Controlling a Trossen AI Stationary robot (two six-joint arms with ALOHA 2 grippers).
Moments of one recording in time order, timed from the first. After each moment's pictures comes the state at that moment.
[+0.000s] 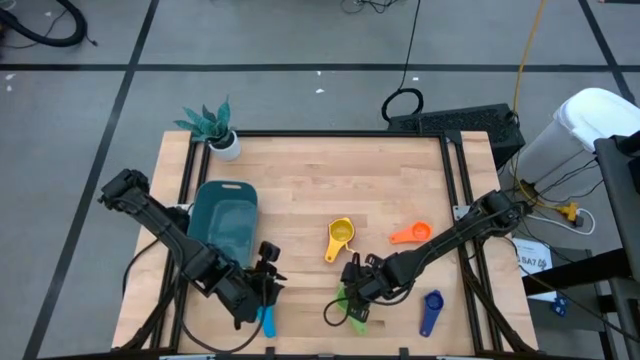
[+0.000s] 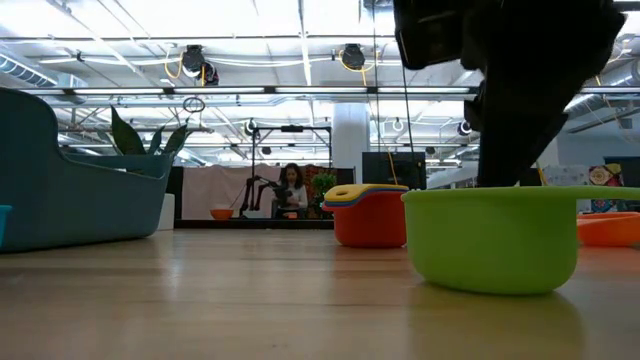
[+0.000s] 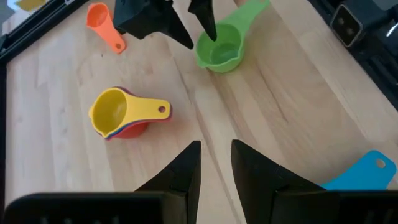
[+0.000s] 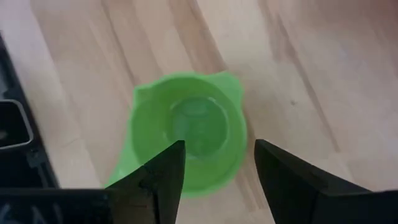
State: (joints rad) left arm -0.67 1.57 1.36 -0.78 -0.45 -0.05; right arm 0.50 1.84 1.23 -0.57 0.07 0.96
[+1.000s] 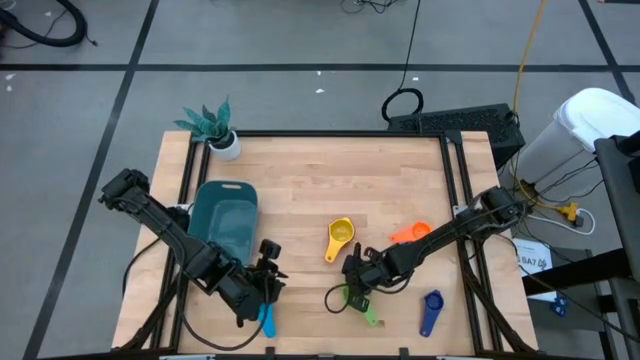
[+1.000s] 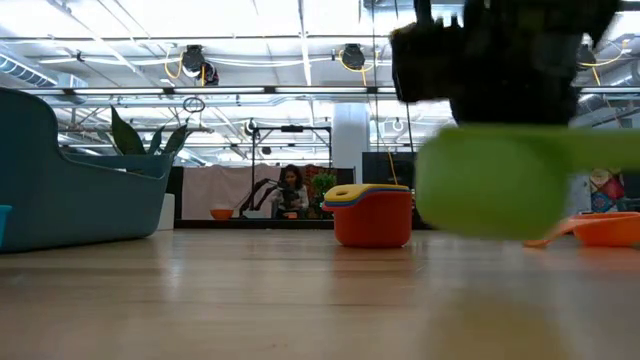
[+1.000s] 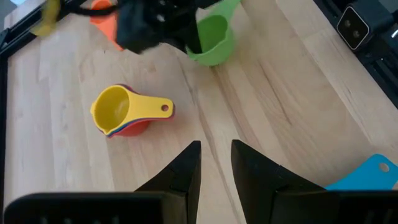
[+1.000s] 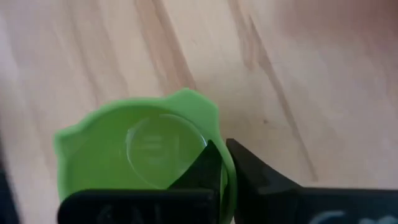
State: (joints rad) left arm -0.66 1.57 1.36 -0.78 -0.45 -0.06; right arm 0.44 1.80 1.08 -0.39 0.05 0.87
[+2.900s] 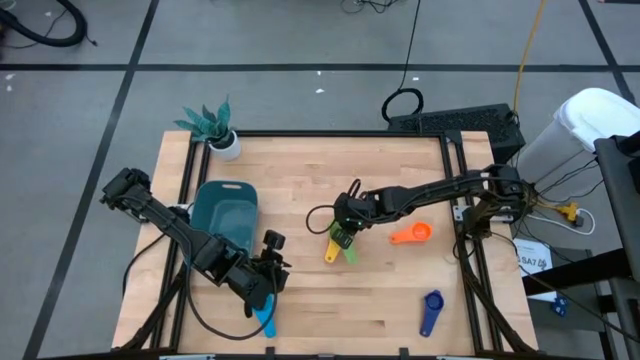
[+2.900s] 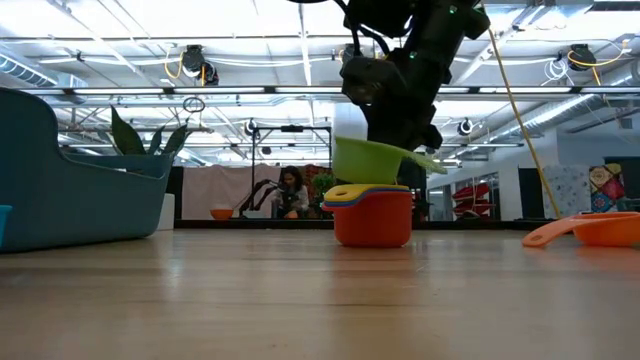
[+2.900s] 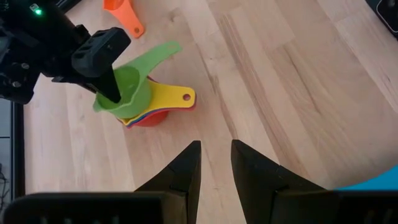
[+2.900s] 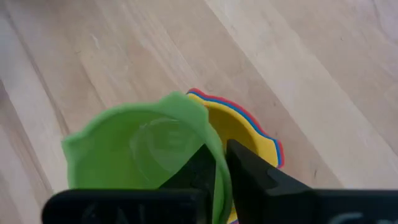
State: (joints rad) left arm -0.59 1.57 1.36 -0.81 -0.45 -0.01; right arm 0.05 1.71 1.14 -0.52 0.10 0.65
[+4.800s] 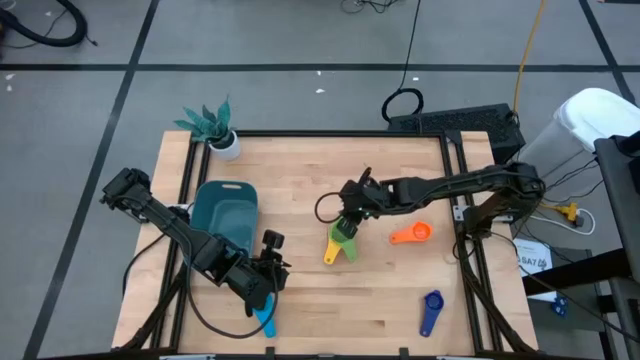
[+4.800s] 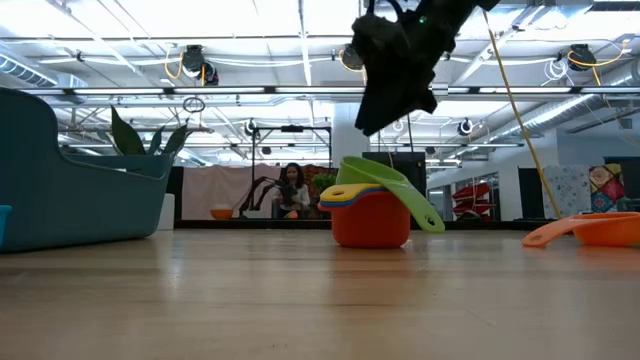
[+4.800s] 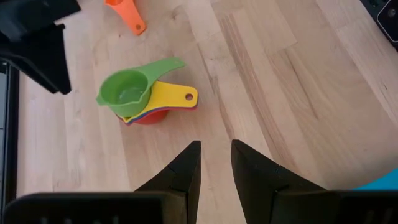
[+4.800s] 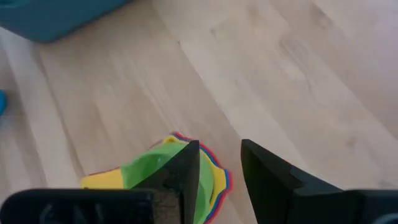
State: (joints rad) left arm -0.59 1.57 1.36 -0.81 -0.45 -0.06; right arm 0.03 1.56 1.14 -0.52 0.21 0.53
